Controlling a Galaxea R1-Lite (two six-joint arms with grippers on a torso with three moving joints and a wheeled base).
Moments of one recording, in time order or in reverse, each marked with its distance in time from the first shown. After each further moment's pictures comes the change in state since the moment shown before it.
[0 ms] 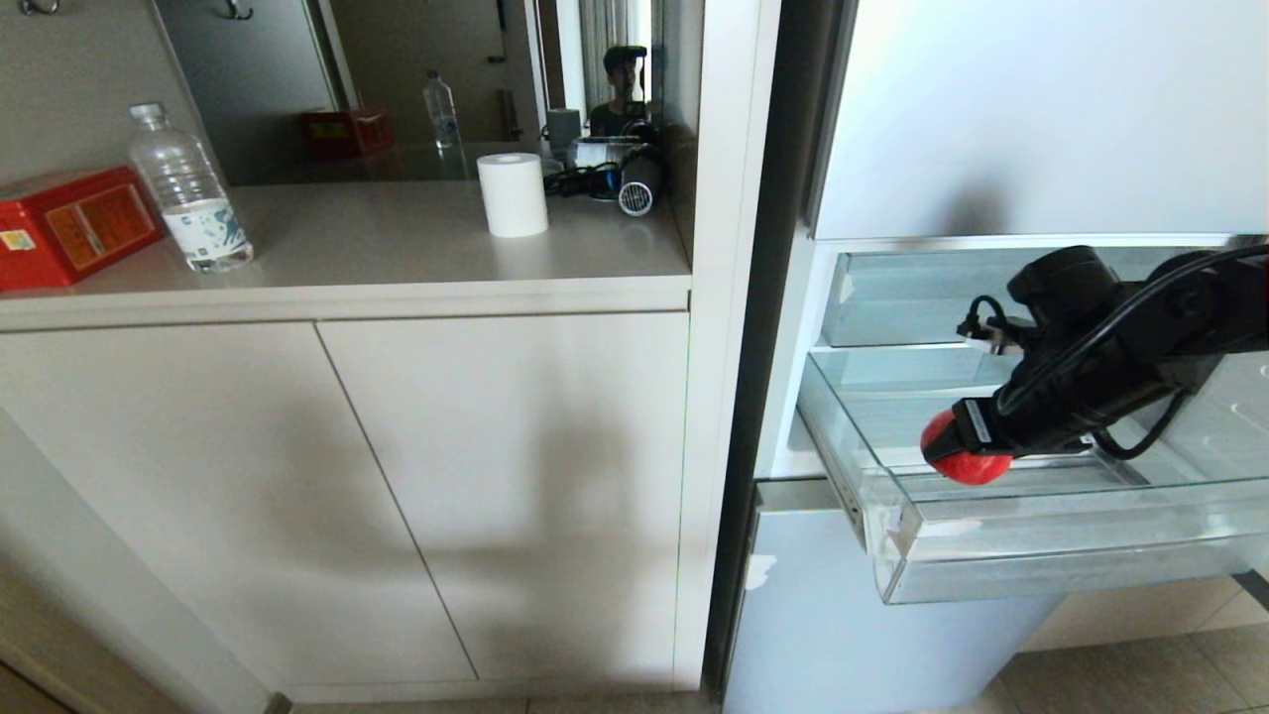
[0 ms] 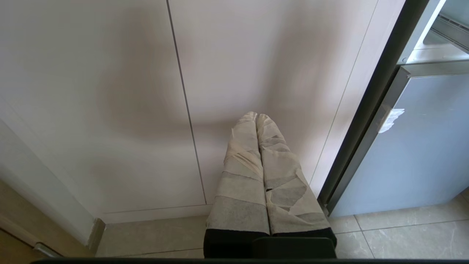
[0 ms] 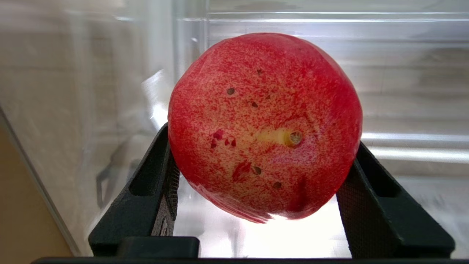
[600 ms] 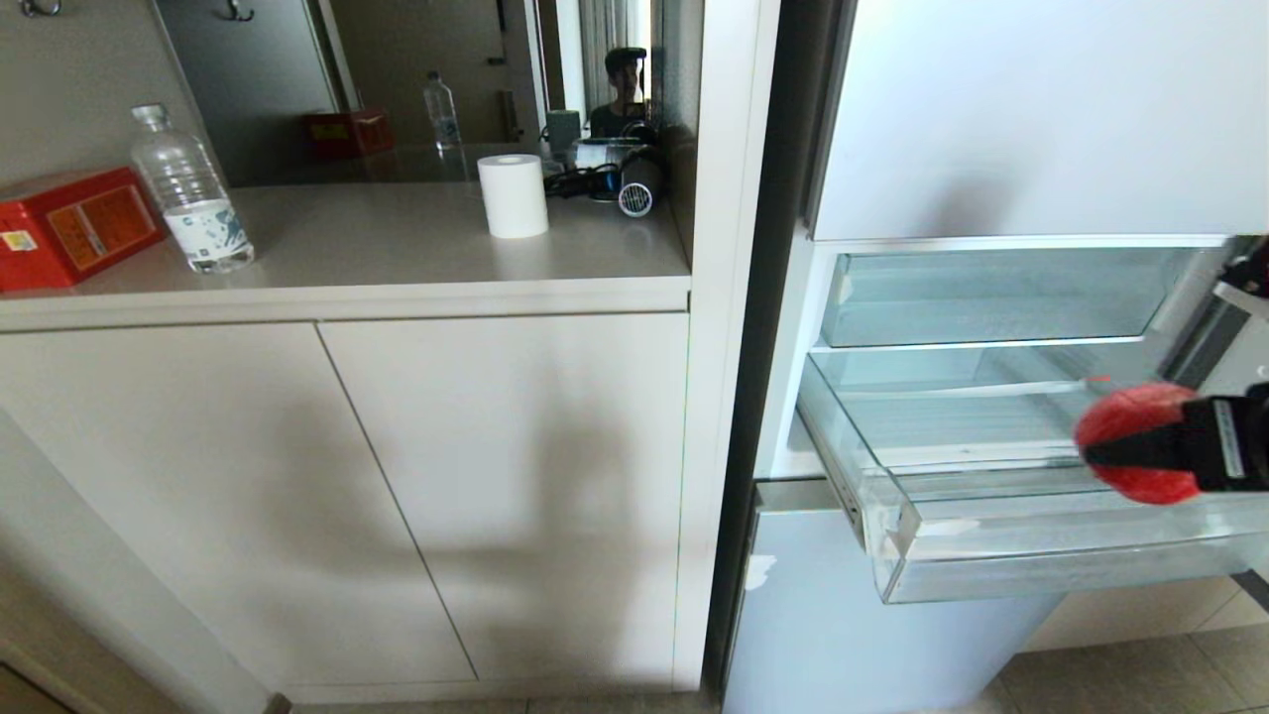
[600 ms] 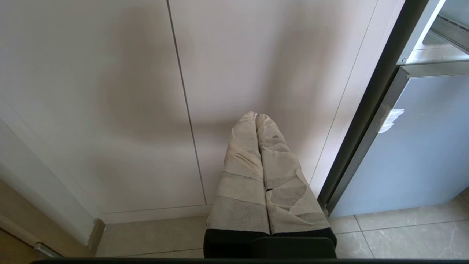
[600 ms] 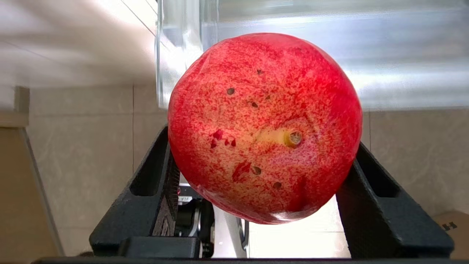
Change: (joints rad) left arm 0.000 0.000 0.000 0.000 0.000 0.000; right arm -0.025 -0.632 0.386 -0.021 -0.005 0.041
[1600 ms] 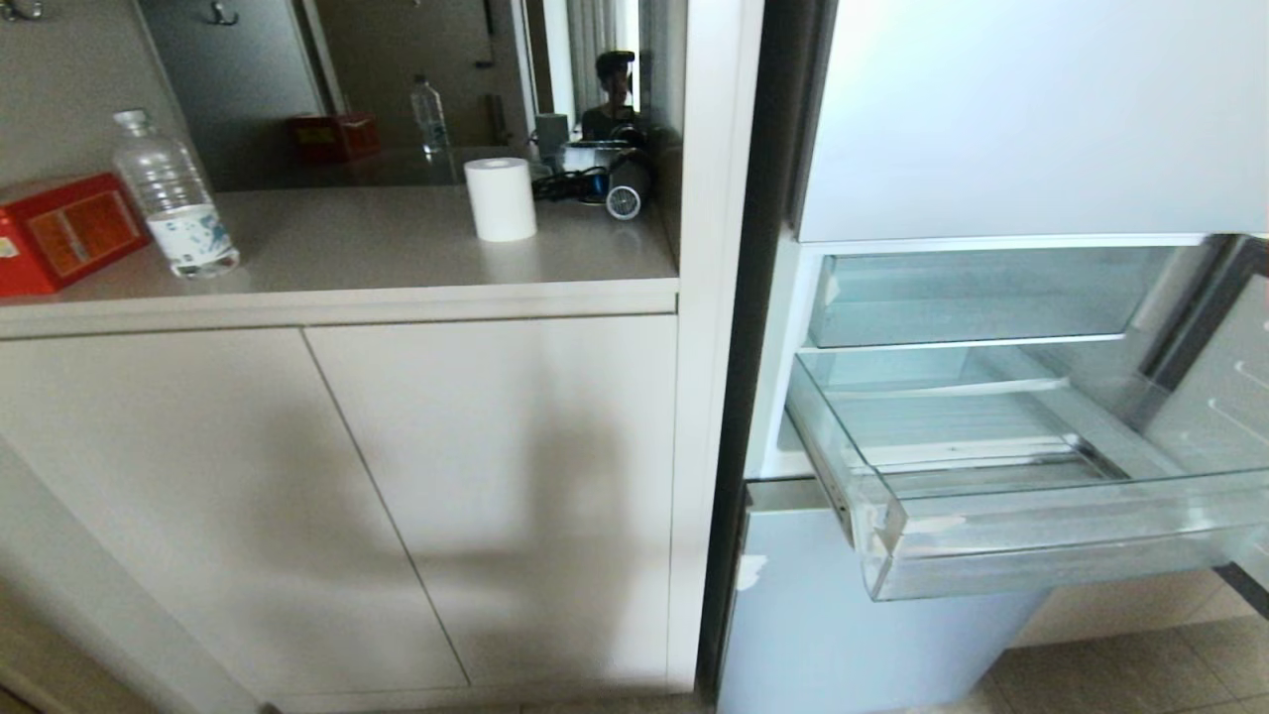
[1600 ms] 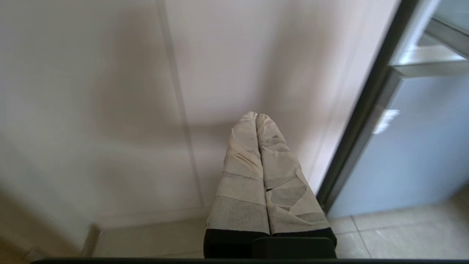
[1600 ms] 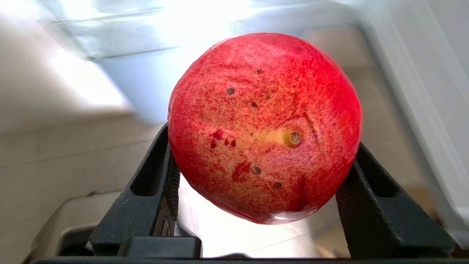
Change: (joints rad) left arm 0.000 0.000 0.000 0.000 0.000 0.000; right arm -0.032 -0.610 0.631 -0.218 -0.290 -0.059
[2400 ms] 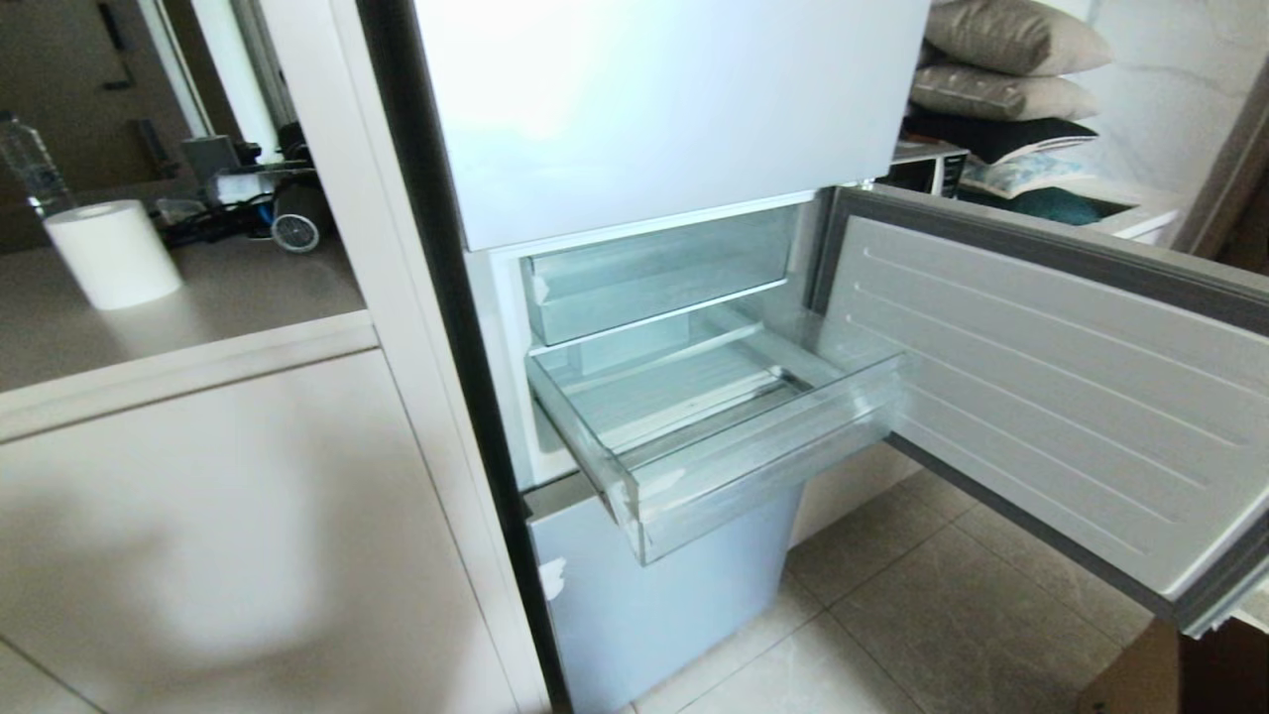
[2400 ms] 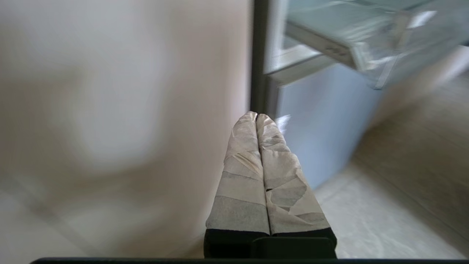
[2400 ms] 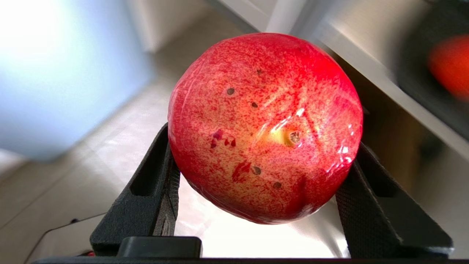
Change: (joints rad) left arm 0.001 0.000 0.000 0.000 0.000 0.000; right arm -0.078 0.002 0.088 -0.093 -0.059 0.012
